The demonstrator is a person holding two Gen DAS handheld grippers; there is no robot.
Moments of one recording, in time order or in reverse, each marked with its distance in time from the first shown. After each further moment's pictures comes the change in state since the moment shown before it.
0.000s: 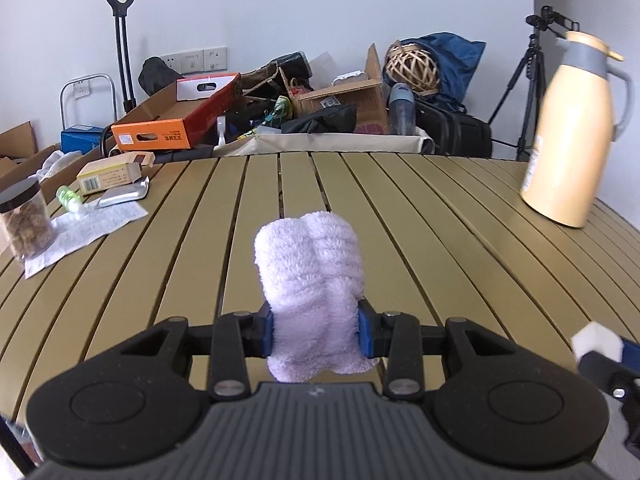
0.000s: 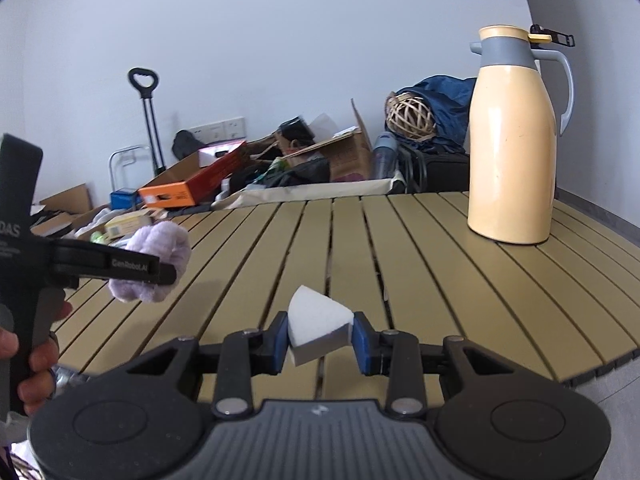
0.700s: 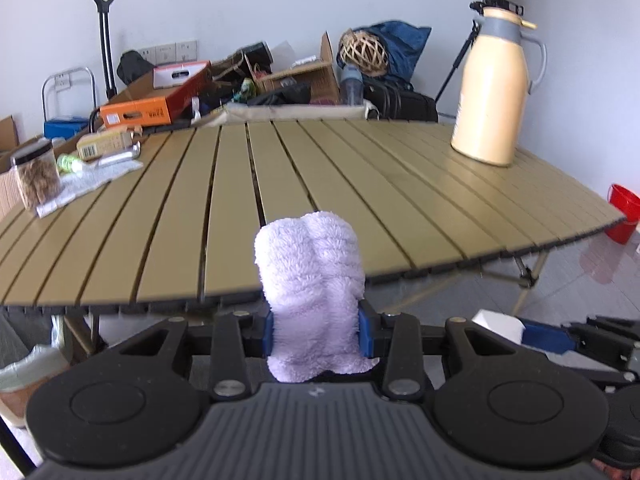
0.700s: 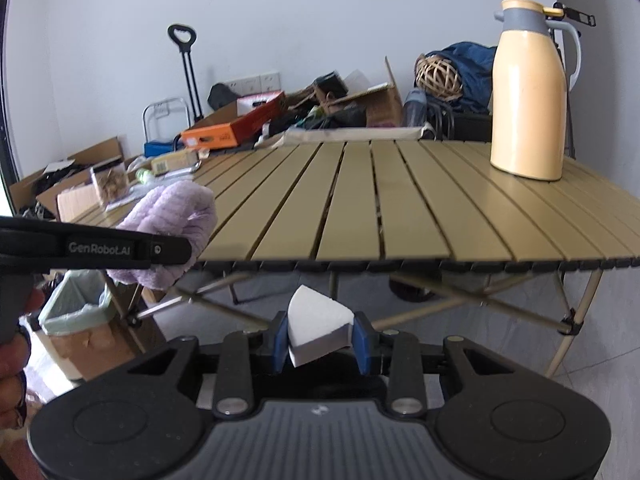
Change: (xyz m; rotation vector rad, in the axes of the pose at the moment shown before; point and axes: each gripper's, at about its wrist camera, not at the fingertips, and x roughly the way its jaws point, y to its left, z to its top) left arm -0.100 -0.003 -0.096 0.056 0.034 -0.106; right arm -0.060 0.038 -0.072 -0.038 0.129 0.063
